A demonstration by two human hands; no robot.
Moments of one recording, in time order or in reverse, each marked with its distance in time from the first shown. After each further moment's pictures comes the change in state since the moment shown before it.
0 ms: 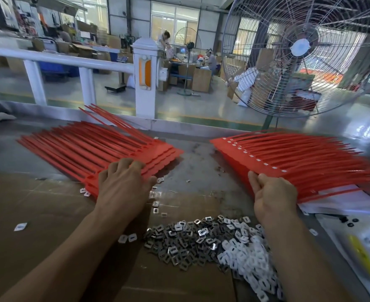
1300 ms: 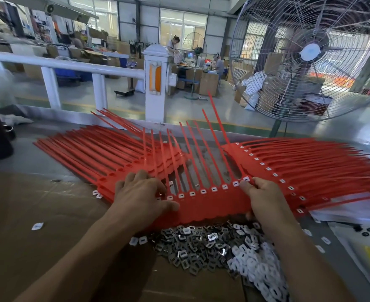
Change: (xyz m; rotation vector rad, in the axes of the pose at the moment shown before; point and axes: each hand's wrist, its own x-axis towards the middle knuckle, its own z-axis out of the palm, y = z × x) left_hand -0.011 0.001 -0.008 -0.053 -0.203 0.104; right_hand 0.005 0.016 -0.014 -1.000 -0.433 -0.261
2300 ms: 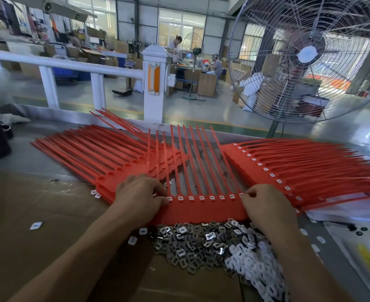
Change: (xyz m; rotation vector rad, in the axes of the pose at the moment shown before) left_hand 0.003 0.004 -0.003 -0.128 0.005 -0.053; right_hand -0.019 -0.015 -0.009 -0.771 0.128 -0.024
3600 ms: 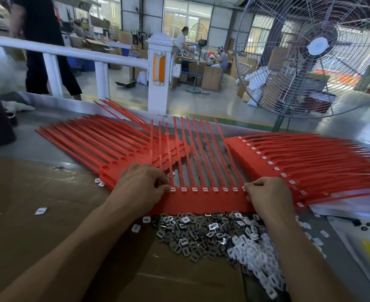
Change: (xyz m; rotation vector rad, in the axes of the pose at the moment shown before) left_hand 0.003 -0.013 0.004 0.033 0.021 0.088; right_hand 0.013 0.003 0.014 0.323 0.040 0.103
